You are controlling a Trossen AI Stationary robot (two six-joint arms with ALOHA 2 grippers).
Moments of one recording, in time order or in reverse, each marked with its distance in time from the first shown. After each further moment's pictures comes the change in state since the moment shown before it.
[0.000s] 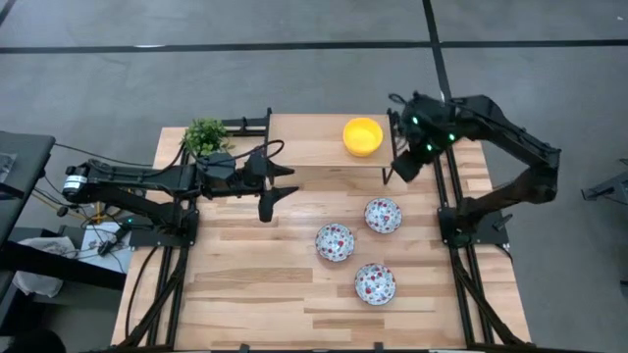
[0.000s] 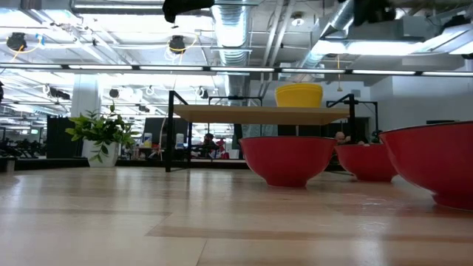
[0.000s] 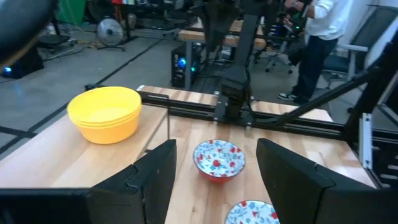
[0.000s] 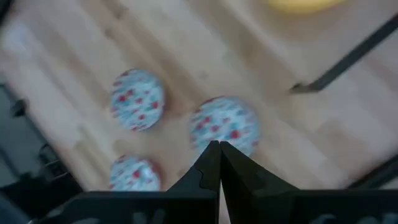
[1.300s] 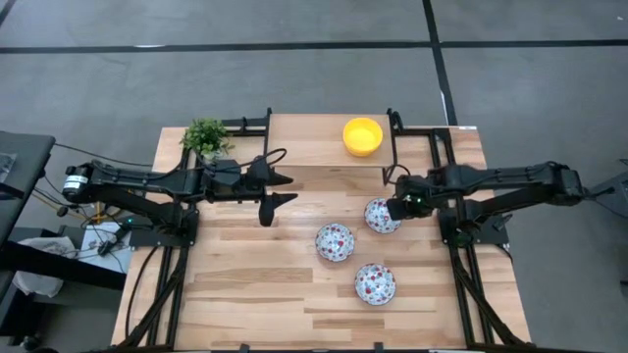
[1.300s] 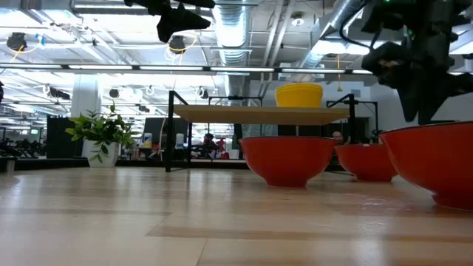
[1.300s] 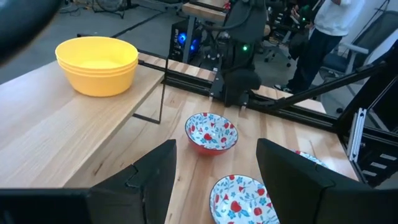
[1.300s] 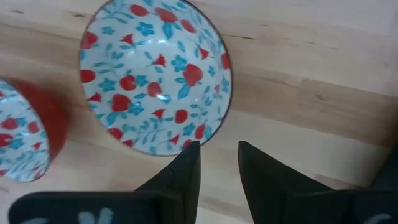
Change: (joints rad) left arm 0.000 0.000 -0.085 0.001 0.010 -0.155; right arm 0.280 -0.293 -0.959 0.532 0.103 0.849
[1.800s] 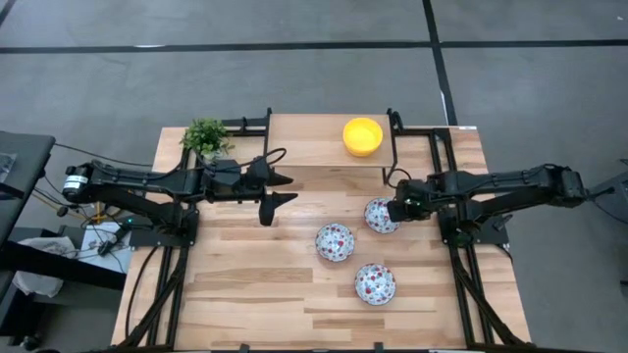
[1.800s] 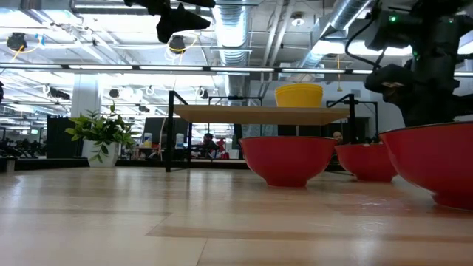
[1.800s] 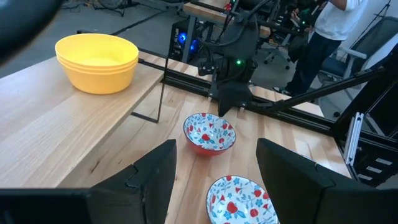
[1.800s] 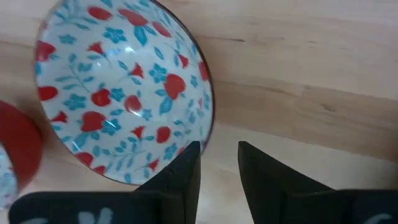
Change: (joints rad) left arm 0.000 0.000 0.000 0.001 0.000 -0.027; right arm -0.019 -0.033 -0.146 0.140 0.005 0.028
